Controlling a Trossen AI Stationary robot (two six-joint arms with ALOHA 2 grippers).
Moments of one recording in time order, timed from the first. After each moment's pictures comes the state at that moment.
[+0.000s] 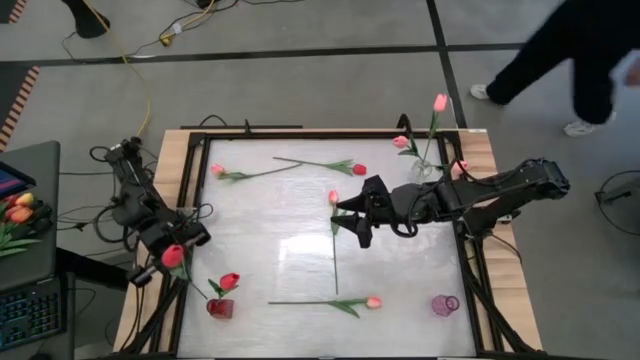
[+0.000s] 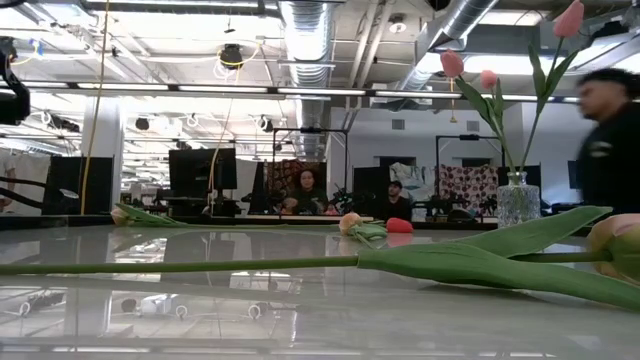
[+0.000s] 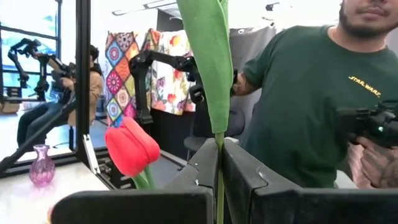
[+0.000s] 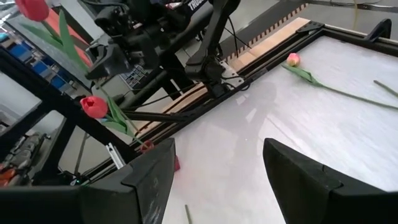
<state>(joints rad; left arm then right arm) -0.94 0.32 0.36 0.17 -0.14 -0.11 0.24 1.32 1.20 -0.19 0.34 0.67</state>
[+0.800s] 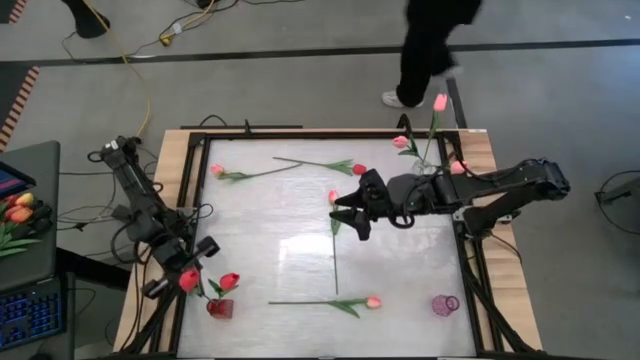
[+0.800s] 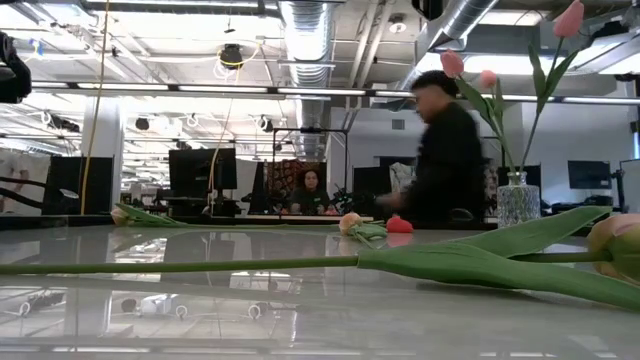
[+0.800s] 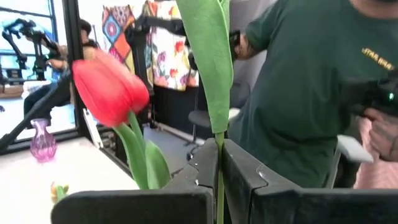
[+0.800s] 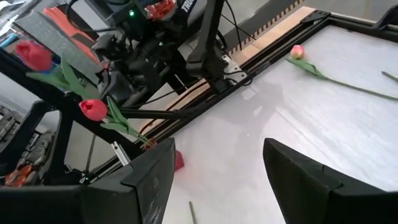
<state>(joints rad) -0.95 0.46 0.29 0.28 -0.14 -0.08 0.17 1.32 1.20 -0.20 0.23 0.68</state>
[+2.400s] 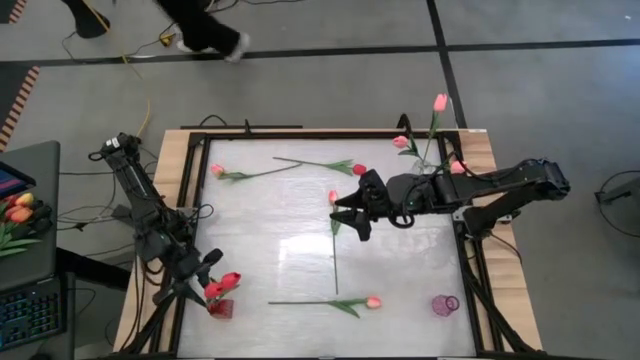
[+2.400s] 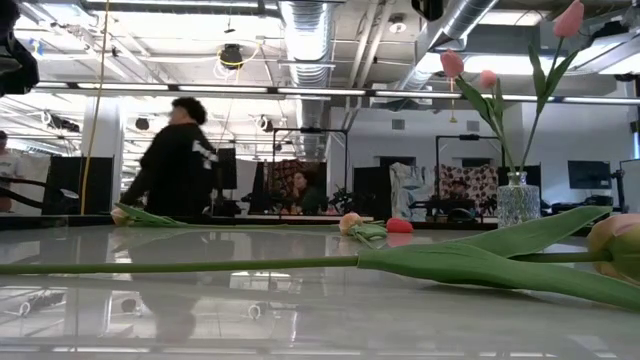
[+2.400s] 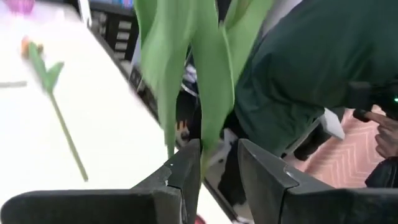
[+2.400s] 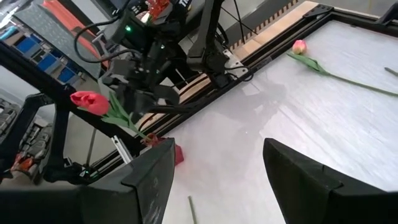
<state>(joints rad) -1.00 0.54 0.29 0.03 -0.16 -0.49 0.17 1.32 1.20 -0.21 0.21 0.67</state>
